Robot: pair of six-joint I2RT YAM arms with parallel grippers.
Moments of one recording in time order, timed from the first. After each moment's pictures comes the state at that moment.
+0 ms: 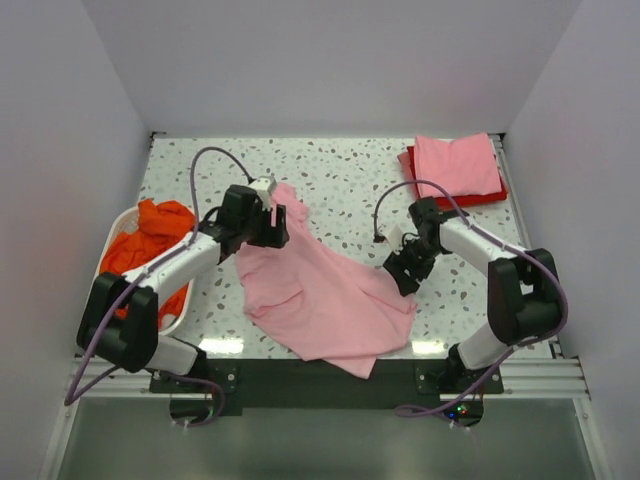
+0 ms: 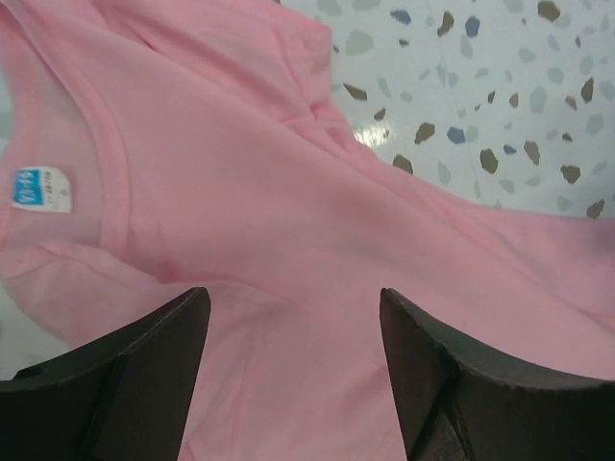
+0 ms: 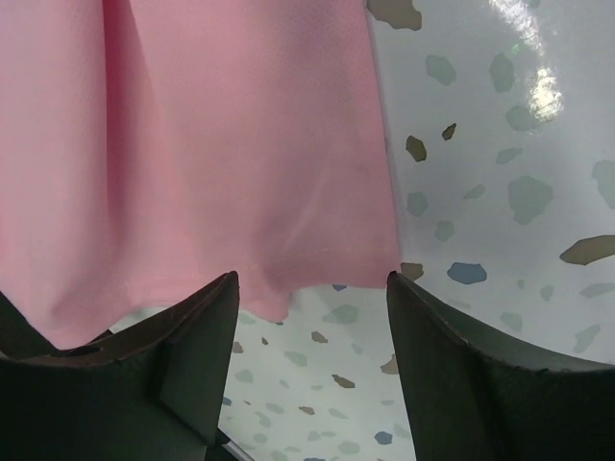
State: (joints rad) left arm -0.40 1.37 0.87 -0.20 0.06 -0.24; right arm 0.26 1.56 0.96 -0.88 -0.33 -0.67
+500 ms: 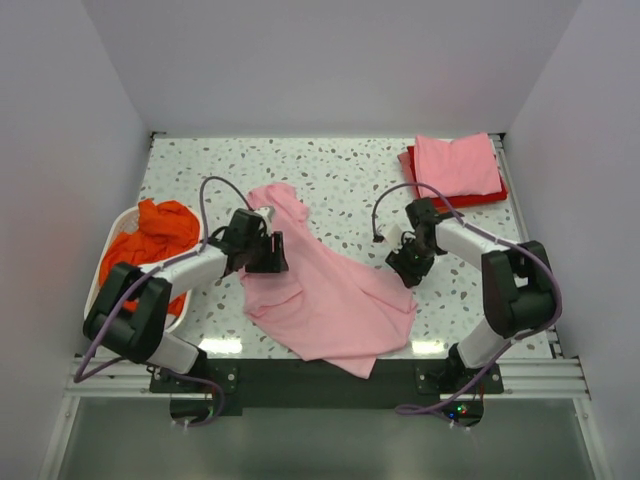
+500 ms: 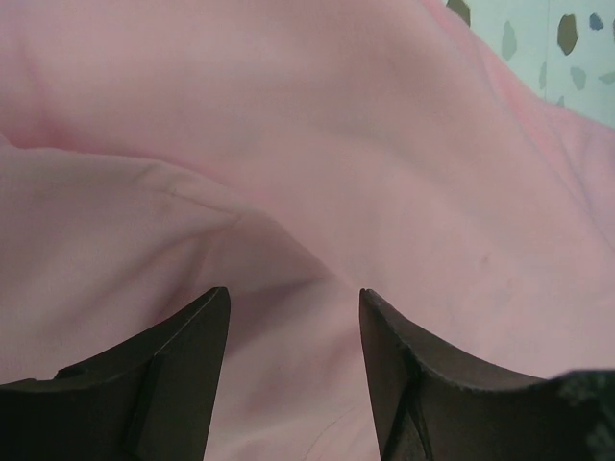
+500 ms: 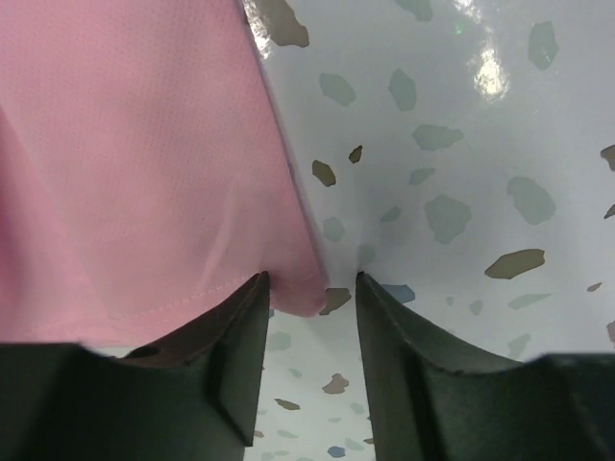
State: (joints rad) left arm -0.42 1.48 0.73 -0.19 0.16 -0.40; right arm 0.27 1.62 0.94 -0.74 -0.22 -0.67
